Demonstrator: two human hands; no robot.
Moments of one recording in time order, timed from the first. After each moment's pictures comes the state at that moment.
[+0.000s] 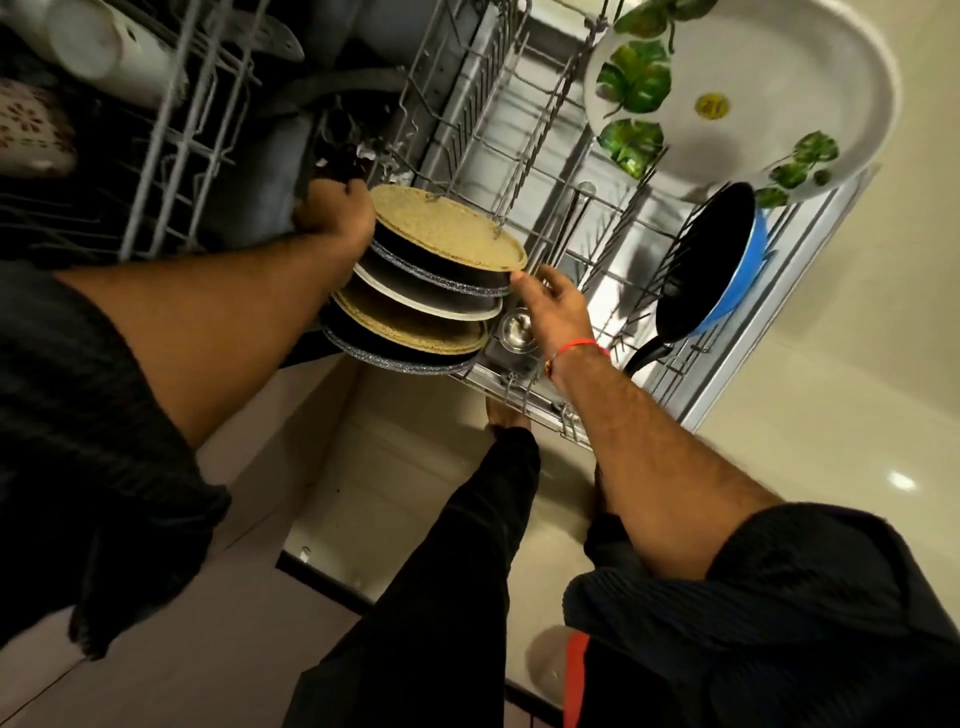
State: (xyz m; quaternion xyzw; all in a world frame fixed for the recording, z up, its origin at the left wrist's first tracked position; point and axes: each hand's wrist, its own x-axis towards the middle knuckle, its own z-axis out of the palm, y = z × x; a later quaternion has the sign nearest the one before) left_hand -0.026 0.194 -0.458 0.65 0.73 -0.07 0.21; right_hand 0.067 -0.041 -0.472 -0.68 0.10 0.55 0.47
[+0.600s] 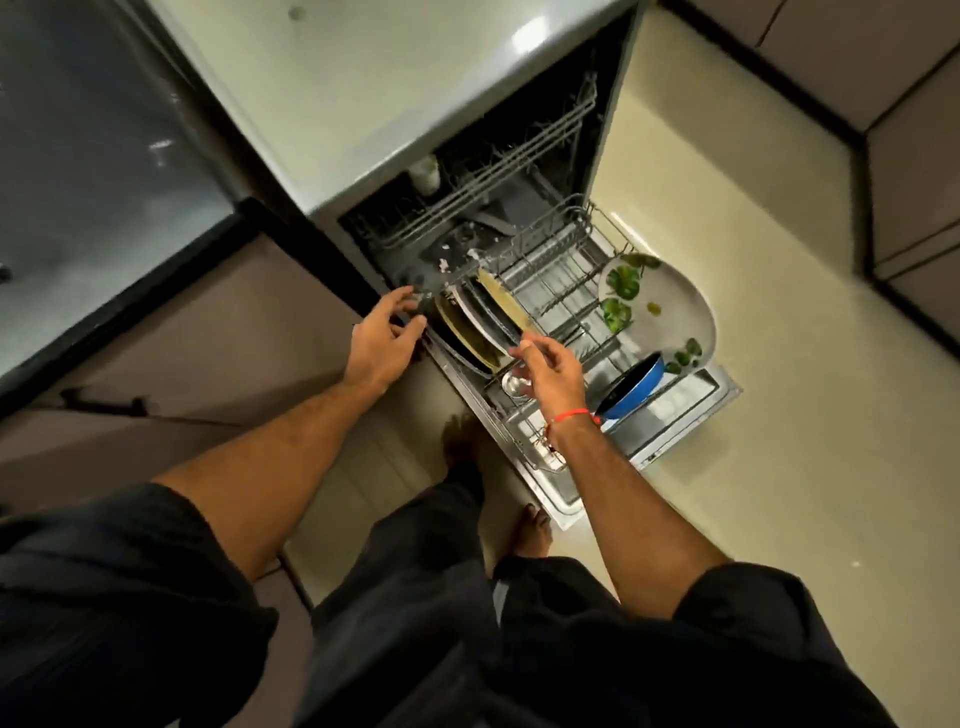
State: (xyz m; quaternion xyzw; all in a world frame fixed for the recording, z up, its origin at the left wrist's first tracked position) left_hand -0.166 -0.042 -0.177 0.64 0.64 0.19 0.38; right_hand 0.036 -0.147 -0.189 -0.66 -0.14 0.56 0.49
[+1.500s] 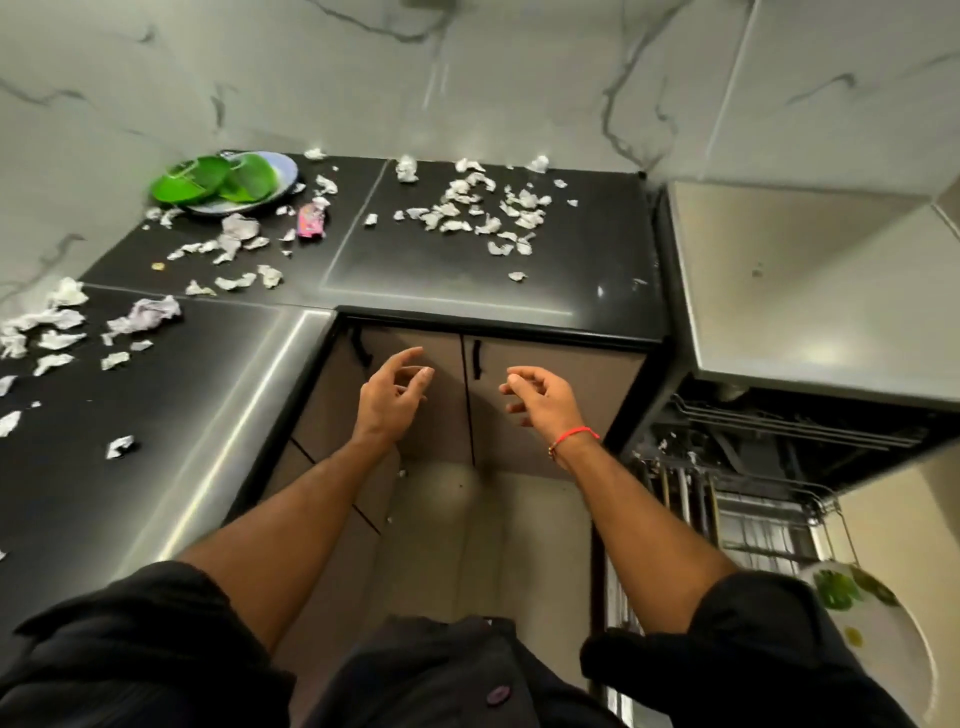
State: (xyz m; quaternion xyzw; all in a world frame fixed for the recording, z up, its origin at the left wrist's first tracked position) left_hand -0.493 -0.266 -0.006 0.37 0.75 0.49 0.22; right_hand -0.299 -0.152 -0.004 -0.45 -0.57 0.63 0.28
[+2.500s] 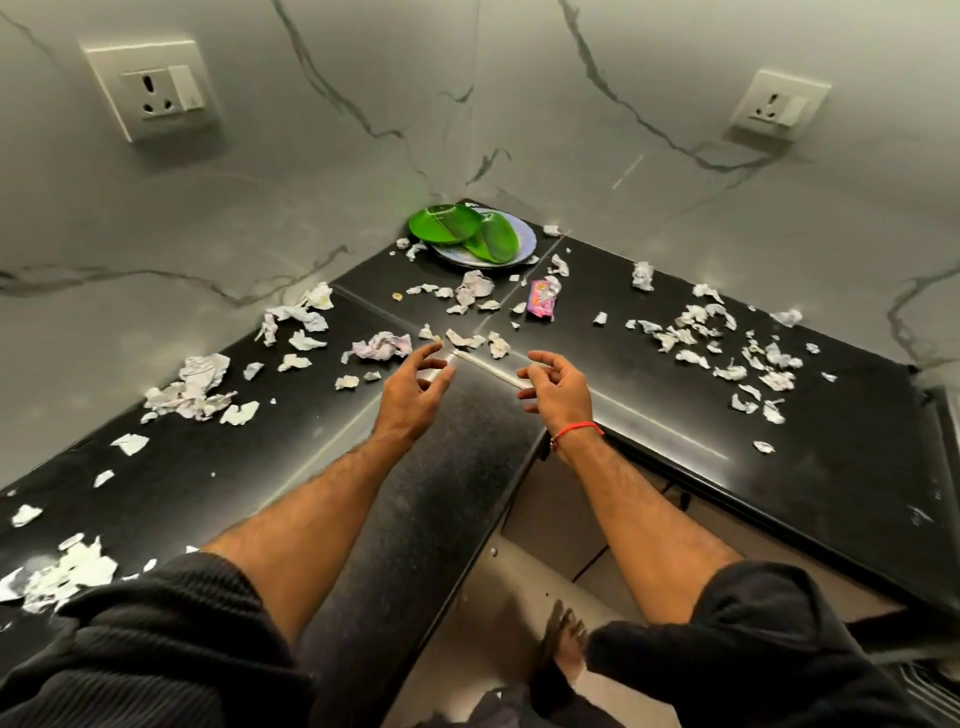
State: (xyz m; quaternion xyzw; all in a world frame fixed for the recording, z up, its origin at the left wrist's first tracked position) left_hand -0.807 -0.372 0.042 0.24 0.77 0.58 0.13; right_hand -0.693 -0.203 0.057 -0.34 -0.67 0.60 0.25
